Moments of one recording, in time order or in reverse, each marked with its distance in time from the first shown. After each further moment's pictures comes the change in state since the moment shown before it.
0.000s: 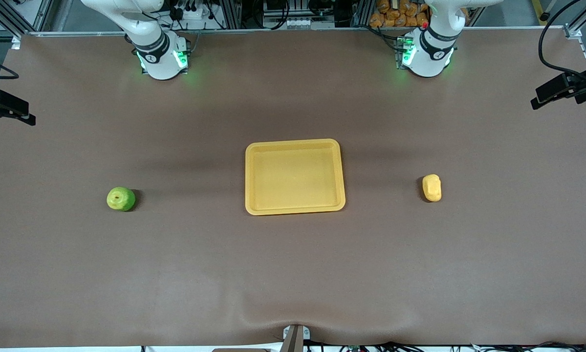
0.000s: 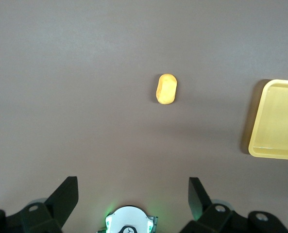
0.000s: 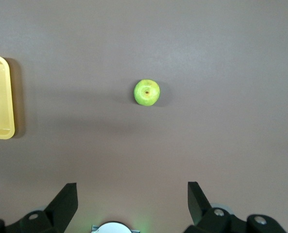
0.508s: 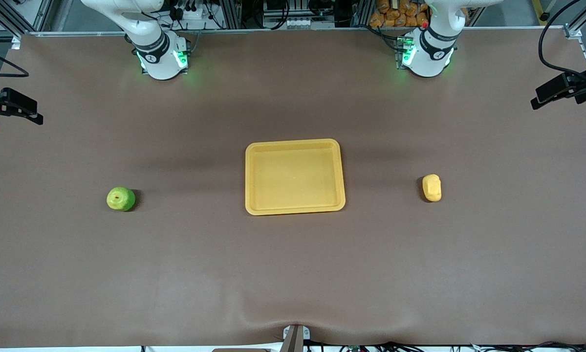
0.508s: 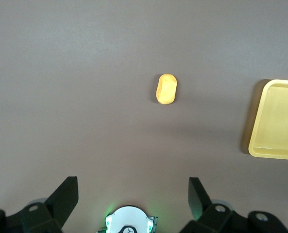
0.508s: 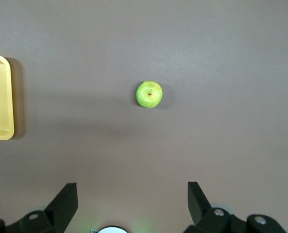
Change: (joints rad) left arm 0.000 0.000 0.000 0.000 0.000 0.000 0.000; right arm 0.000 -0.032 0.013 -0.059 0.001 0.039 0.000
